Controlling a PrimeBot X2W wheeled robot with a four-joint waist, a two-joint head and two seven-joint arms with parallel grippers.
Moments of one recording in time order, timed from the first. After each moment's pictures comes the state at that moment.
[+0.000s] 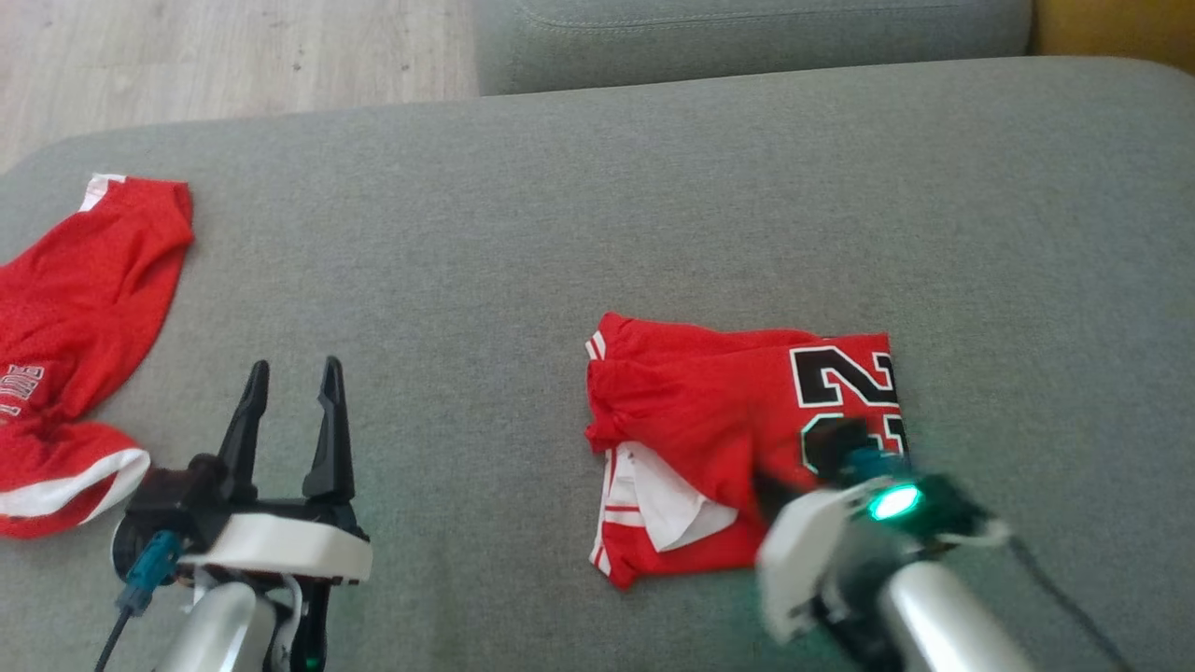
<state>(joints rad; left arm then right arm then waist) -0.17 0.27 -0.32 0.28 -0.53 0.04 -0.25 -0.14 -0.07 0.38 0.30 0.16 0.12 0.36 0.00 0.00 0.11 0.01</state>
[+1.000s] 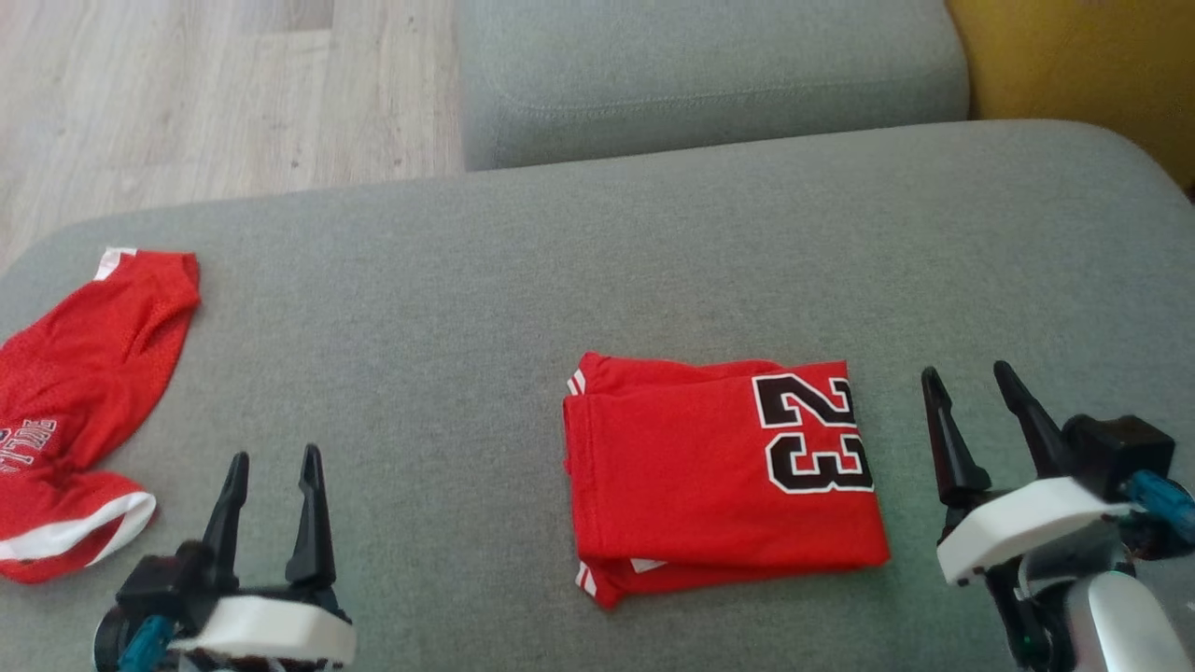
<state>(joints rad) -0.02 0.28 -0.28 0.25 -0.52 0.08 -0.25 -0.02 -0.11 0.03 0.11 0.20 0.12 0.05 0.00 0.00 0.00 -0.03</state>
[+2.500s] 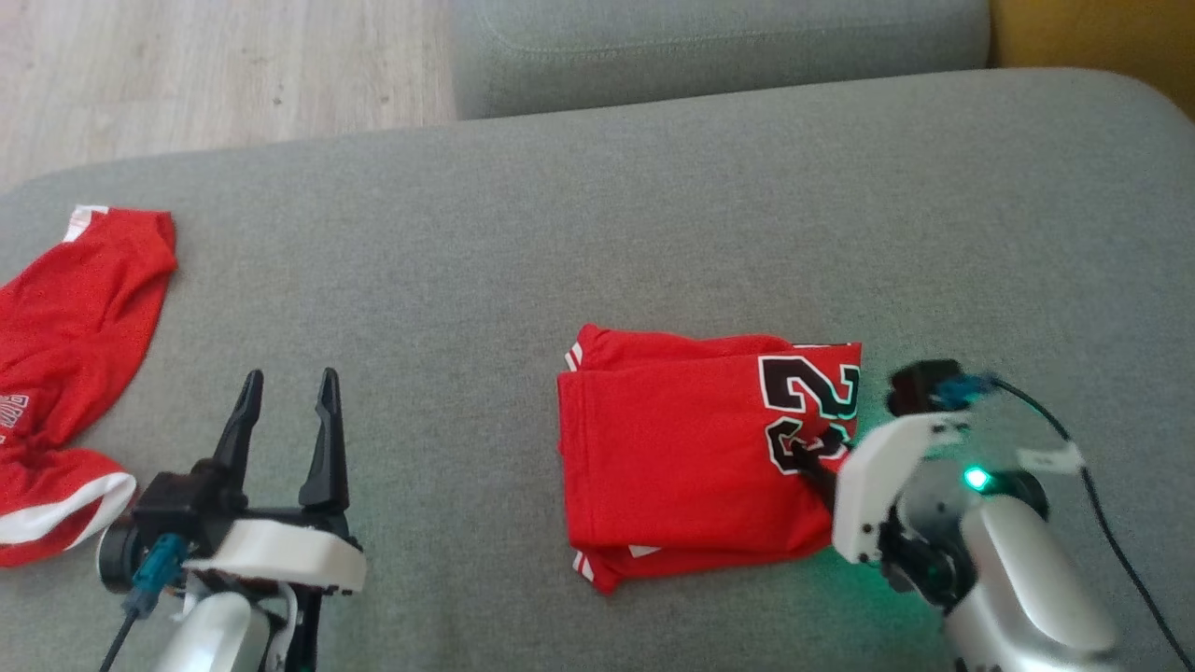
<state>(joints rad) -0.14 0.30 -0.33 0.25 -0.48 0.09 -0.20 -0.26 -0.08 0.16 0.49 0.33 0.12 0.58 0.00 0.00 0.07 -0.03</state>
